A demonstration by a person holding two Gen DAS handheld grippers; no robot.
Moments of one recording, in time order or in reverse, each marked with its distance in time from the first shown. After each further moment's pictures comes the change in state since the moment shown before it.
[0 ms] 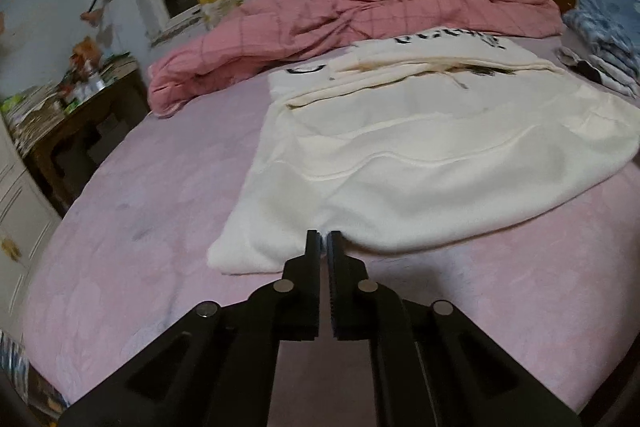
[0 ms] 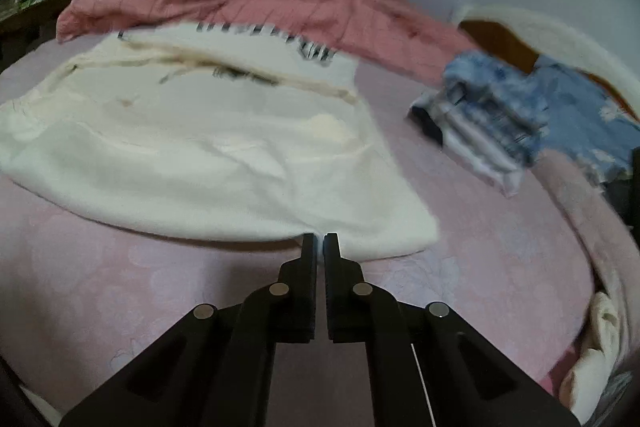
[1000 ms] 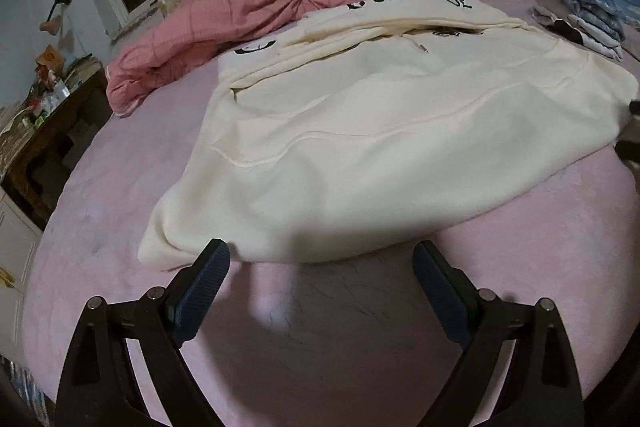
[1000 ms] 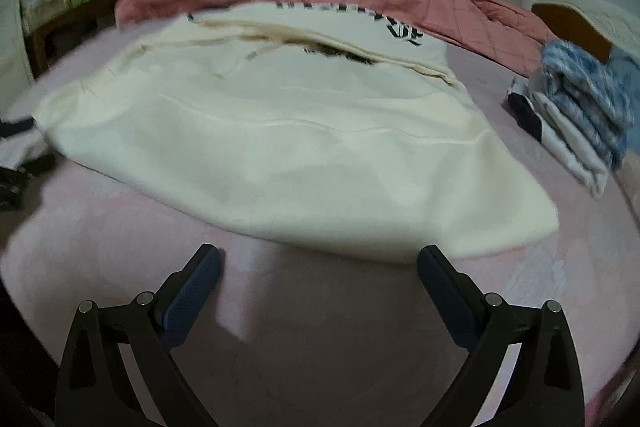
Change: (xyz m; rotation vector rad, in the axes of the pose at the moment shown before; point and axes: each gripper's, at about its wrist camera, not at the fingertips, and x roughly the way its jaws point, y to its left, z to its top) left arm 0.029 -0.042 0.011 0.090 0.112 -0.072; right arm 0.014 0.035 0.006 -0.055 0.059 0.214
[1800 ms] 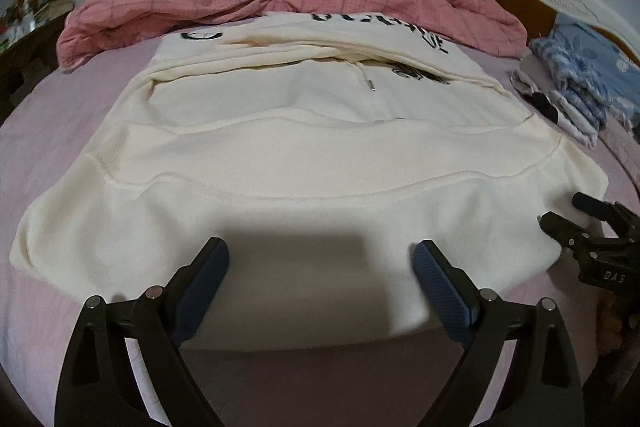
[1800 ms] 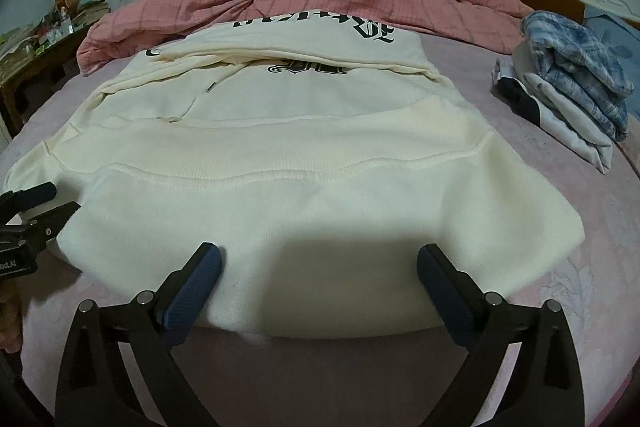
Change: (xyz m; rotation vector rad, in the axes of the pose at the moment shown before) left arm 0.028 -0.034 0.036 -0.254 -0.009 -0.254; right arm 0.025 -0.012 0.017 0.196 -0.055 0.022
